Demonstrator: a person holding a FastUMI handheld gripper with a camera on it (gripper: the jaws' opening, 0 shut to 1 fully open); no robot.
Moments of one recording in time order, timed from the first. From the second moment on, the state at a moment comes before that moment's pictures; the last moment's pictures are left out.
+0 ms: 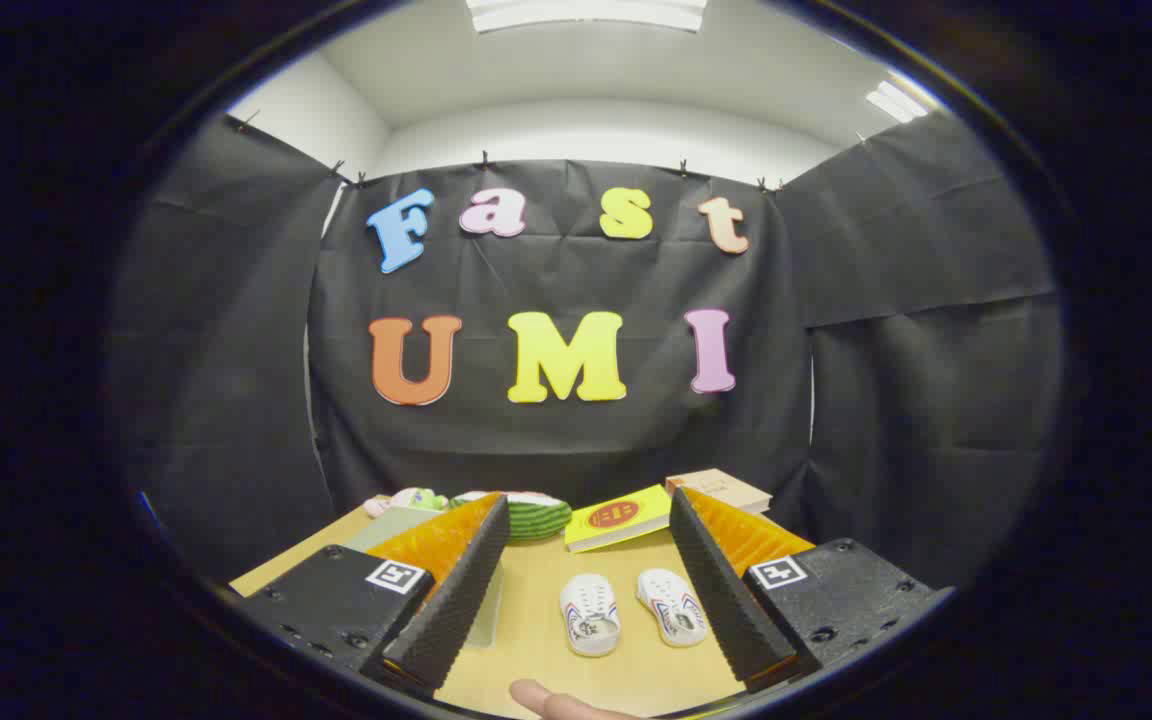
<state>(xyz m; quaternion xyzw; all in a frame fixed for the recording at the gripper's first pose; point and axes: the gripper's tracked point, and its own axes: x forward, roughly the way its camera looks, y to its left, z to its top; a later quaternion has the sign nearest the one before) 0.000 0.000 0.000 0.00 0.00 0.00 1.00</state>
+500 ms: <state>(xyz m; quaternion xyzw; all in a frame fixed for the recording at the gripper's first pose) -0.024 0.014 0.002 0.02 0.00 0.03 1.00</state>
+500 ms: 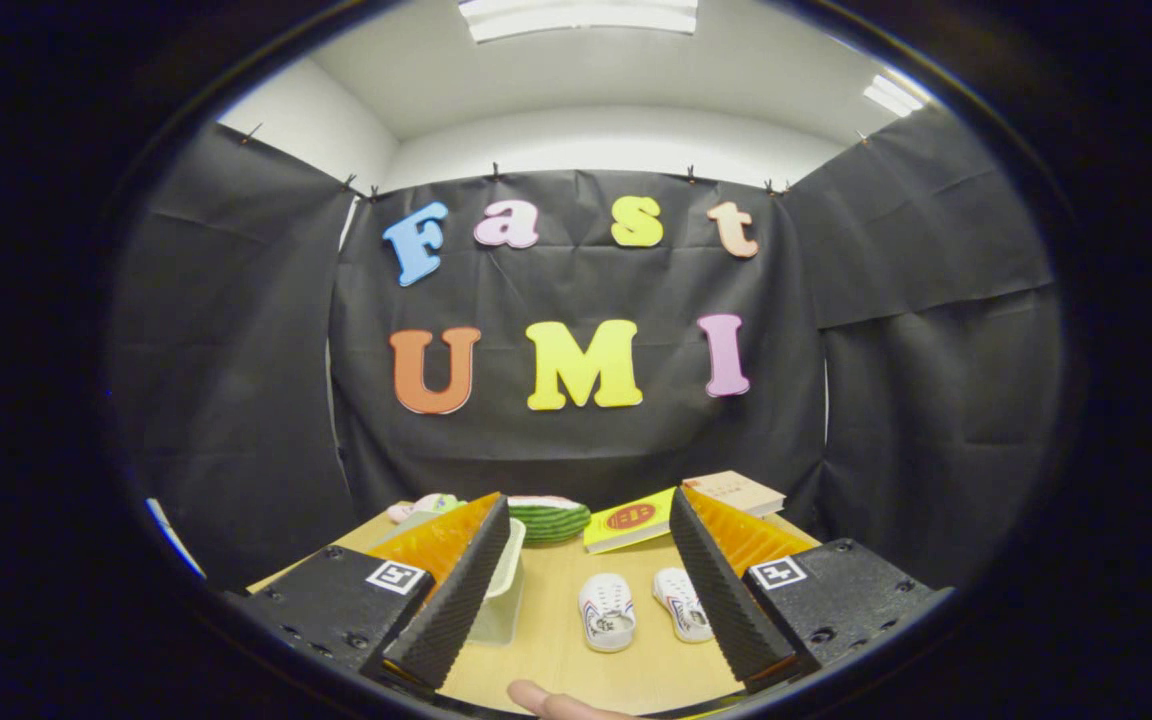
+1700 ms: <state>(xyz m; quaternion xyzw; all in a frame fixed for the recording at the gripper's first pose) 0.175 0.079 -0.138 0.21 0.30 0.27 0.89</state>
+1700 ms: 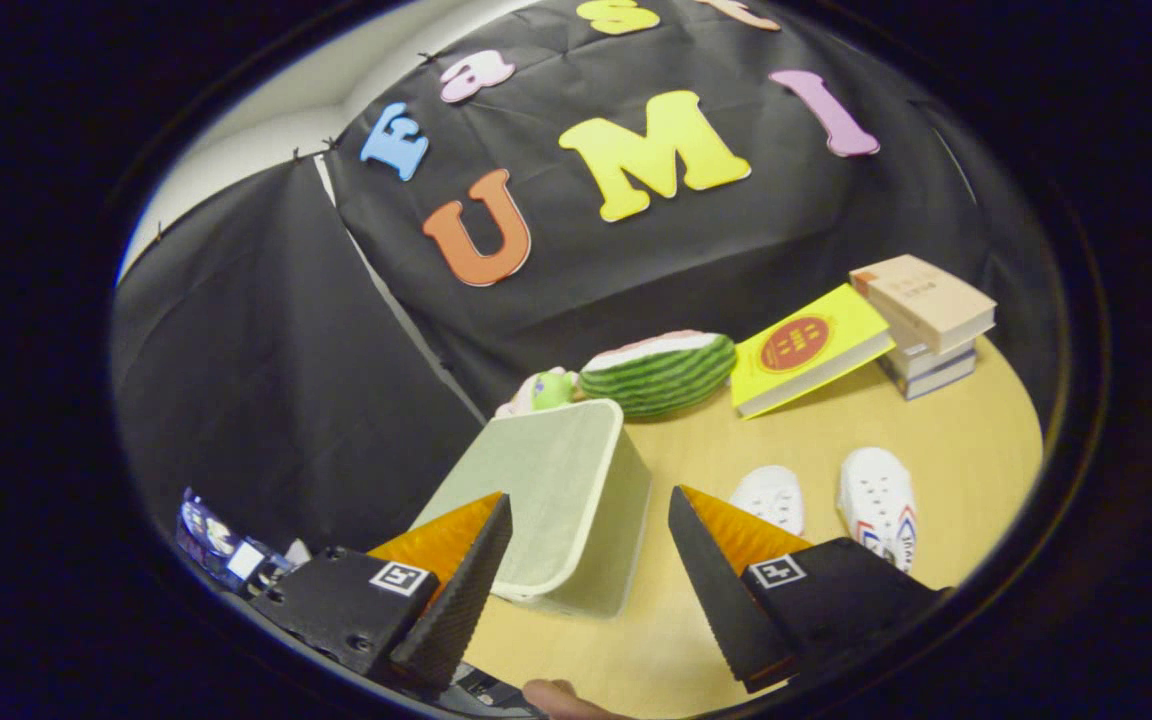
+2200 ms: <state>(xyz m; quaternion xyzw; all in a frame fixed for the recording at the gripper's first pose) 0.247 0.099 -0.231 0.41 0.48 0.35 0.69</state>
